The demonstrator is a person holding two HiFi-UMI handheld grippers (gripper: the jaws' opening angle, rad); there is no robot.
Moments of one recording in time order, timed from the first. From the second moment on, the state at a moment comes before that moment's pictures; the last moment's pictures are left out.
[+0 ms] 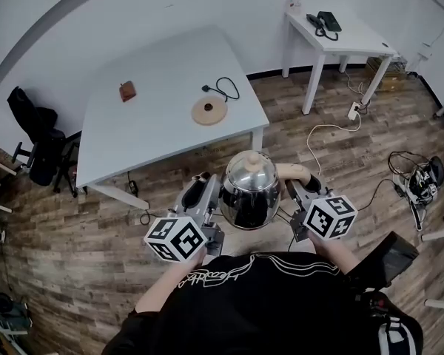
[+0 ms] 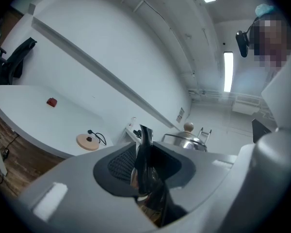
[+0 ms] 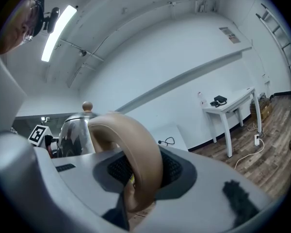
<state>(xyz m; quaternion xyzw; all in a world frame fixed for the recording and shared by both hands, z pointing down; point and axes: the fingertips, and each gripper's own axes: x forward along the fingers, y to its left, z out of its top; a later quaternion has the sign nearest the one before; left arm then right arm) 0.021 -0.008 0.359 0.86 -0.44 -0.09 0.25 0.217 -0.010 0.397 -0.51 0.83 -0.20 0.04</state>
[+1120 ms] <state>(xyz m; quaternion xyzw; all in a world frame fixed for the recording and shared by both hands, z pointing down) -0.051 -0.249 0.407 0.84 -0.45 -0.09 0.29 0.145 -0.253 0.438 -0.50 0.83 -0.23 0.00</state>
